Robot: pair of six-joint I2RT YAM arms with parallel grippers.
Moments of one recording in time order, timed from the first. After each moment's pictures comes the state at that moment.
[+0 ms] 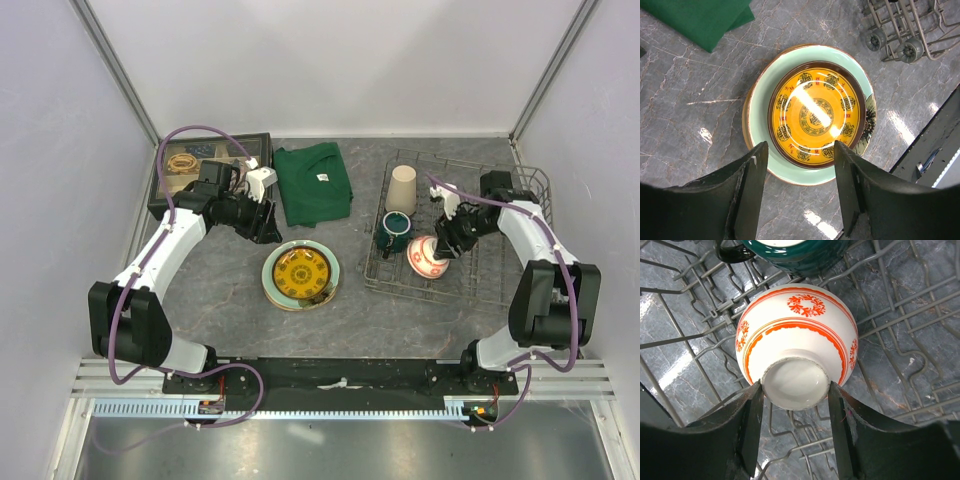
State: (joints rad) left arm -0.20 1.44 1.17 -0.71 0.61 0.24; right arm -0.10 1.54 1.12 -0.91 -0.60 -0.83
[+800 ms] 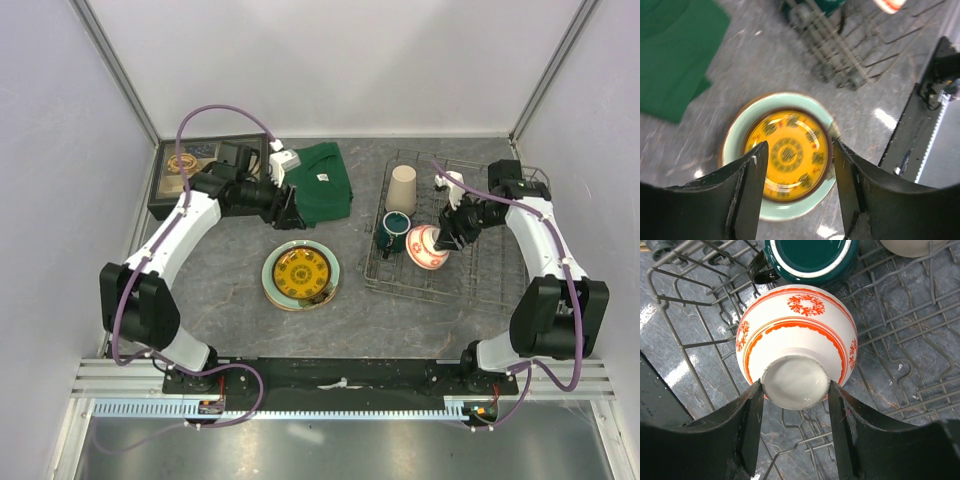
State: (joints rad) left arm -0.28 1.54 1.33 -0.69 0.77 0.25; right arm -0.10 1.48 1.23 -1.02 -0.65 -0.83
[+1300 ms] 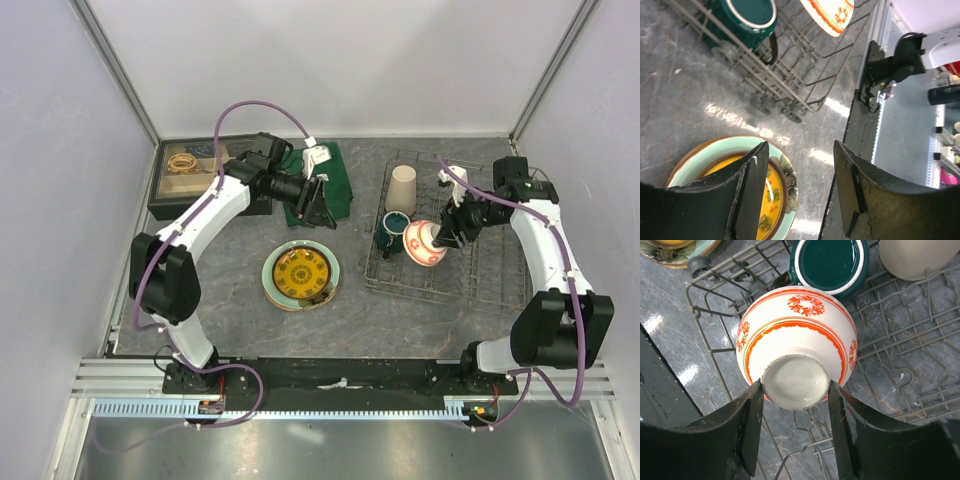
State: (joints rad) left arm -0.42 1.74 1.52 -0.68 0.96 0.12; right arm -0.10 1.42 1.26 -1.07 -0.72 -0.83
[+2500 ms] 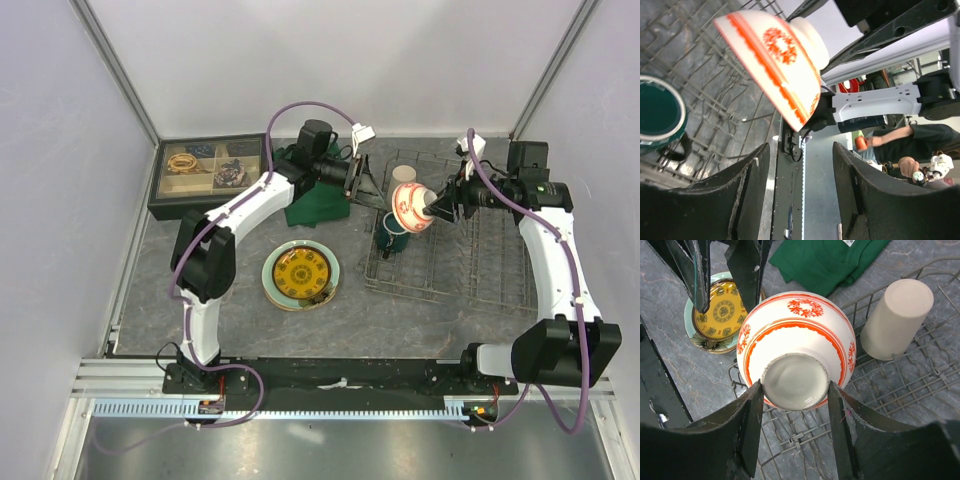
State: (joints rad) left arm -0.58 2.02 1.73 -0.12 1.18 -0.59; right arm -0.10 1.32 1.33 -0.83 -0.93 -0.51
